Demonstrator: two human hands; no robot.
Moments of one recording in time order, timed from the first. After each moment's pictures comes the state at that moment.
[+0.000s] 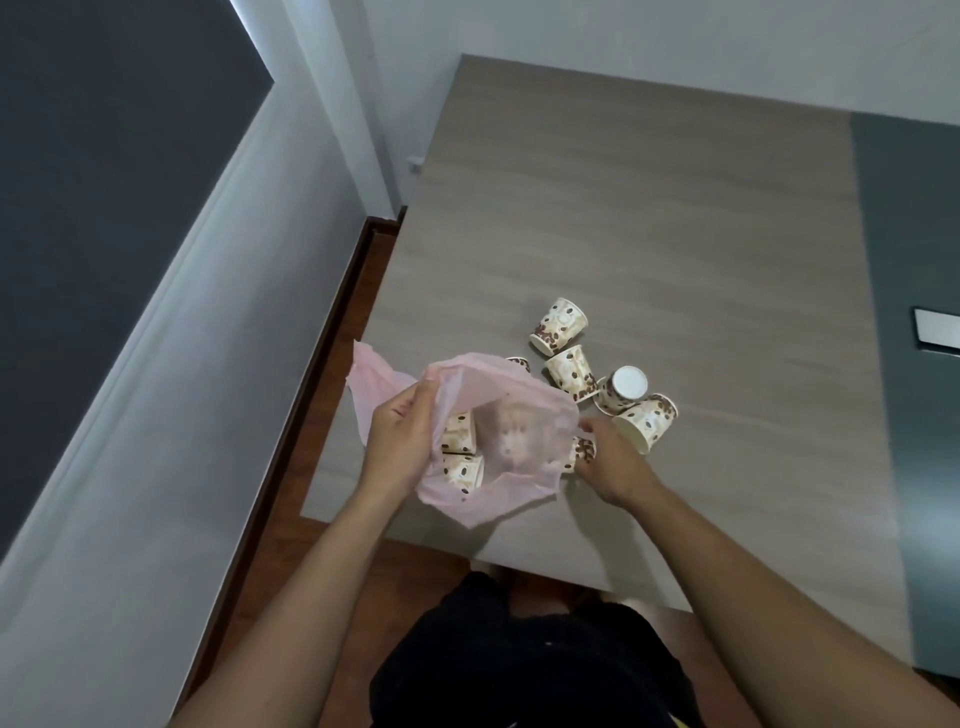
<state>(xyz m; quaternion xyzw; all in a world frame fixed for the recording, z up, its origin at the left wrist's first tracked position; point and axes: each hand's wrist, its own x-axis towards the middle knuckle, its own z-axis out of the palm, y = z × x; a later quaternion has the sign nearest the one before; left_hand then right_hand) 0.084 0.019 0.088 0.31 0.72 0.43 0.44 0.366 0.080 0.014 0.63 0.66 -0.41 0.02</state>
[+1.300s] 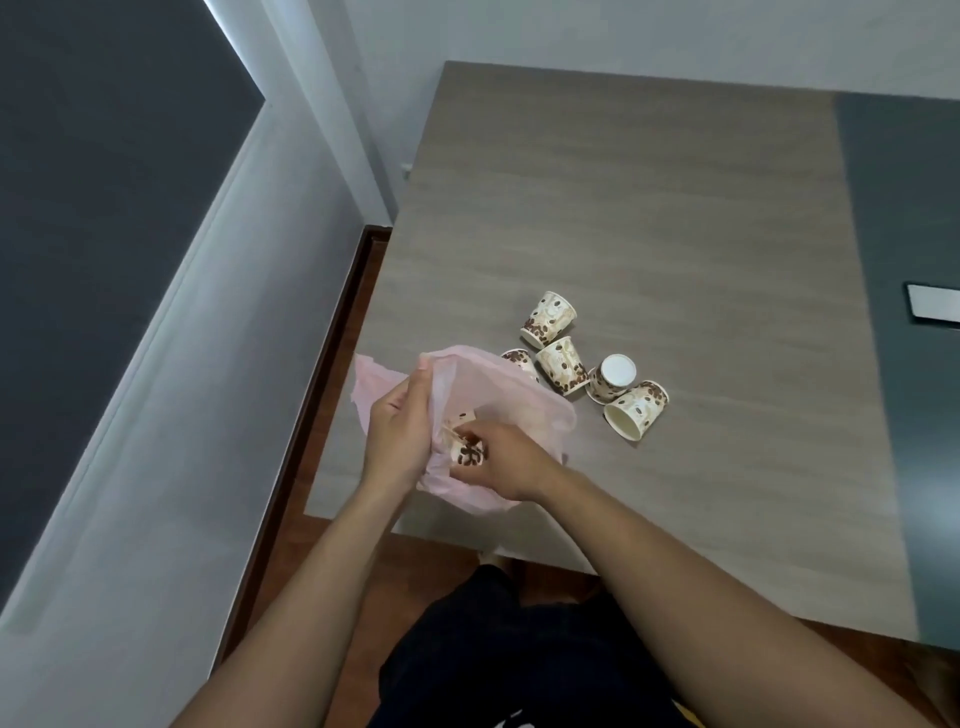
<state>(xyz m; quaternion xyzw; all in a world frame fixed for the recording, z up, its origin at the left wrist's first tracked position) 0.109 0.016 0.108 0.27 0.72 0.44 0.46 0.264 0.053 0.051 0.46 0.74 -0.49 -0.02</state>
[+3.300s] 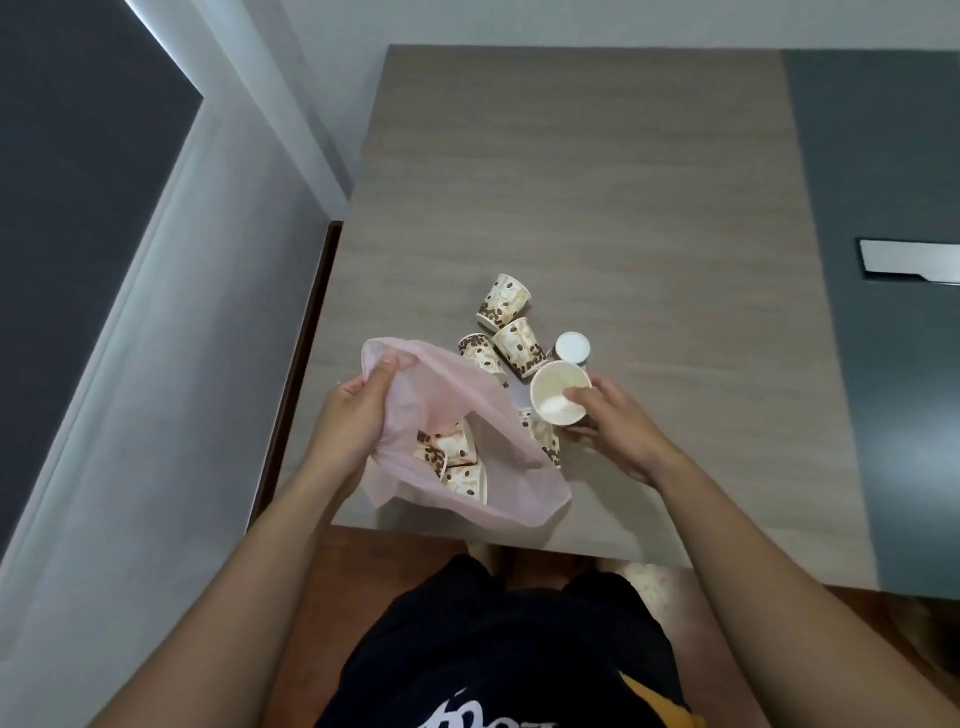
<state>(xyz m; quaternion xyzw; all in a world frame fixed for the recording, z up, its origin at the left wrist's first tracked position) 0.117 0.030 0.111 0.27 0.74 0.35 0.50 0.447 0.078 0.024 0.55 0.28 -0.74 -0.27</state>
